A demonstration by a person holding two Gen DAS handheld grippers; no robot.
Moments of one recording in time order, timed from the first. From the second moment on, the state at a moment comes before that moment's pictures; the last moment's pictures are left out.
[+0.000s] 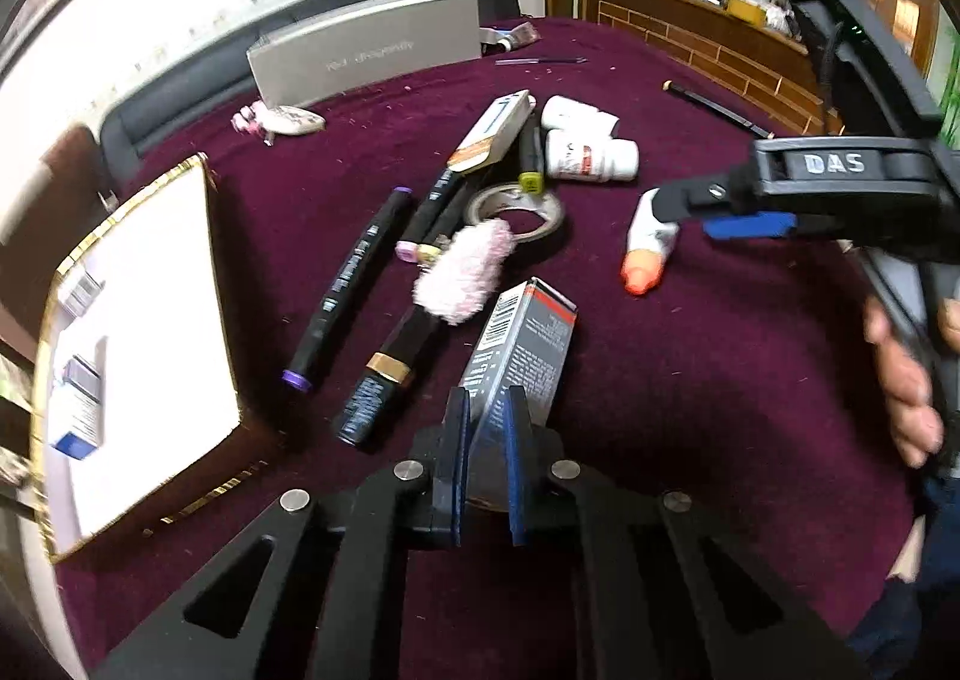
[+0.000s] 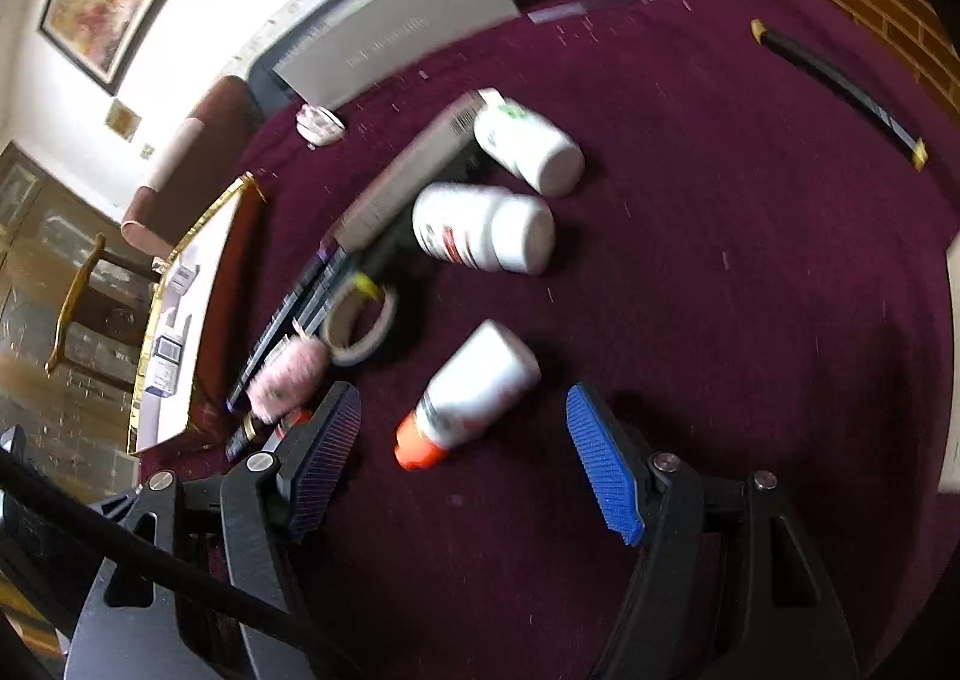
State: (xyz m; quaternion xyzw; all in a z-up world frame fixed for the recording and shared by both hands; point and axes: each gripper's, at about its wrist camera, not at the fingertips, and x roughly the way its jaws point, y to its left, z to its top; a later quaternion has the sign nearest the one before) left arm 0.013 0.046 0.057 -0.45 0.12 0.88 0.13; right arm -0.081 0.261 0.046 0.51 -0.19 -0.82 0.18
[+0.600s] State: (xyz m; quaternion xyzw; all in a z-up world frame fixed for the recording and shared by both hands) left arm -0.008 0.068 0.031 -0.45 0.20 0.86 0.10; right arm -0.091 0.212 0.038 0.46 -0.03 -0.87 0.15
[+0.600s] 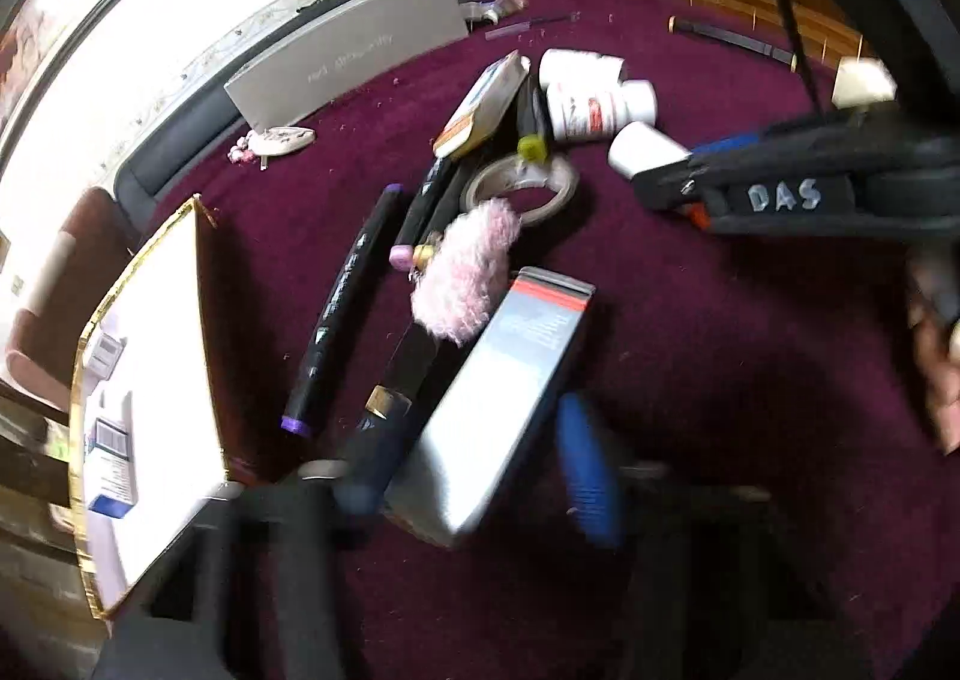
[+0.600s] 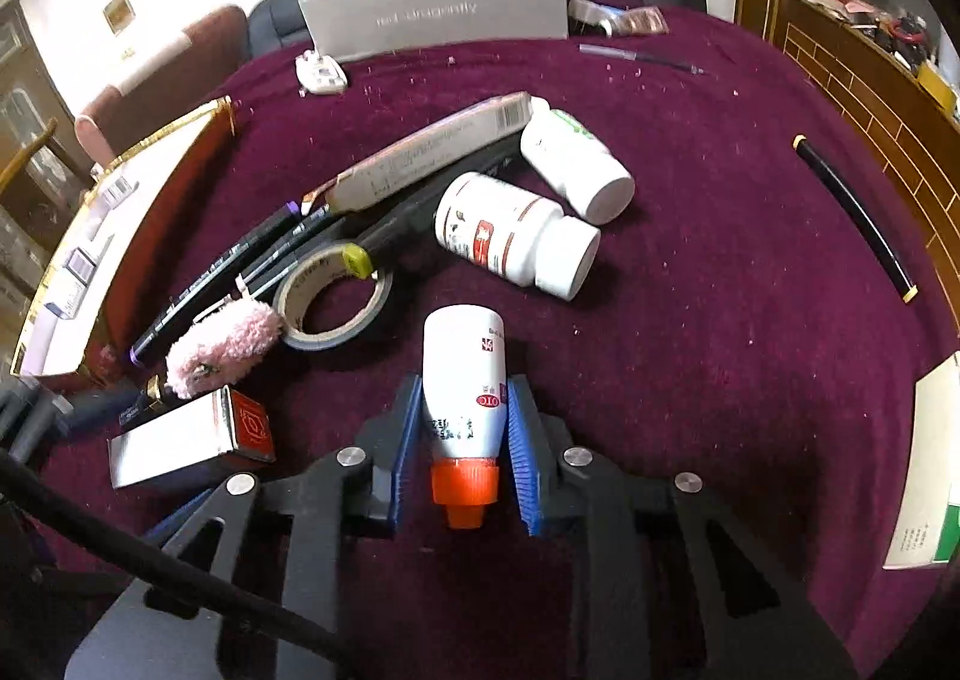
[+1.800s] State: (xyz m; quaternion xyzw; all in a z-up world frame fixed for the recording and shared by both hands) left arm 0.034 -0.112 0.104 -0.38 -0.08 0.92 0.05; right arm -0.055 0.168 0.079 0.42 -0.12 -0.84 0.32
